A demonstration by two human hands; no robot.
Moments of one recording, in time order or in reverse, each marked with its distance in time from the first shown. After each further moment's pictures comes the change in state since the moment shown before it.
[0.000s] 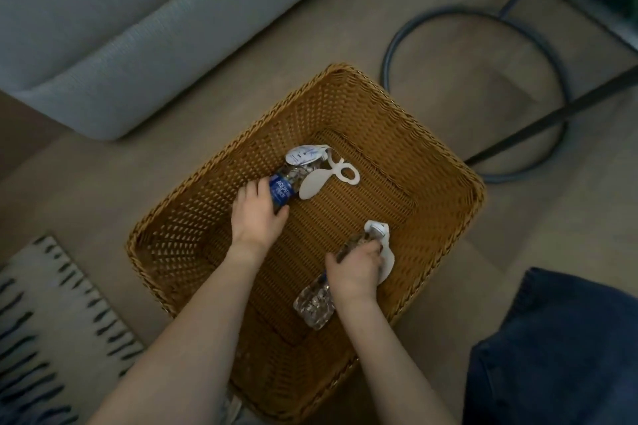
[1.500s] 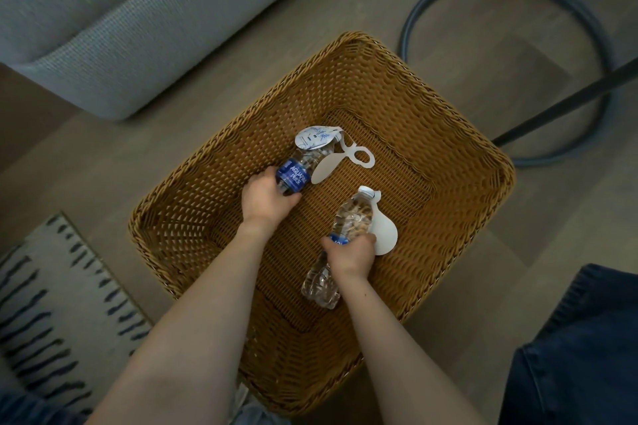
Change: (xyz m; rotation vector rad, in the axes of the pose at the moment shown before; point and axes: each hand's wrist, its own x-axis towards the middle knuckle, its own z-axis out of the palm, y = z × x) left_hand 0.013 -0.009 0.021 -0.186 -0.007 -0.081; right_hand 0.016 0.000 0.045 0.388 -0.026 0.128
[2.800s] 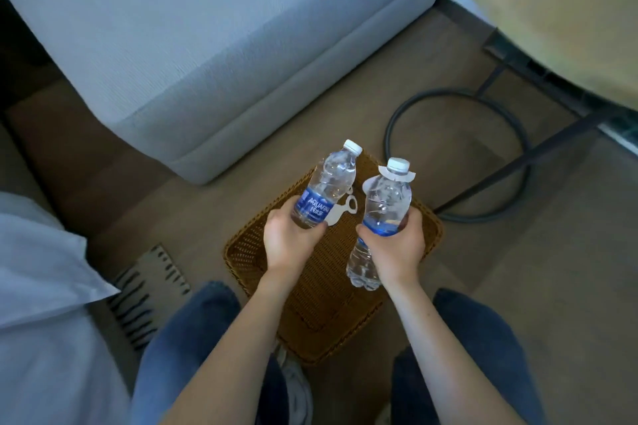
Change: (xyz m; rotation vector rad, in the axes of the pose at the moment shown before) left_hand -0.144 0.140 -0.221 -0.409 0.216 -0.006; right_hand -0.161 -0.155 -0.198 0.293 0.010 -0.581
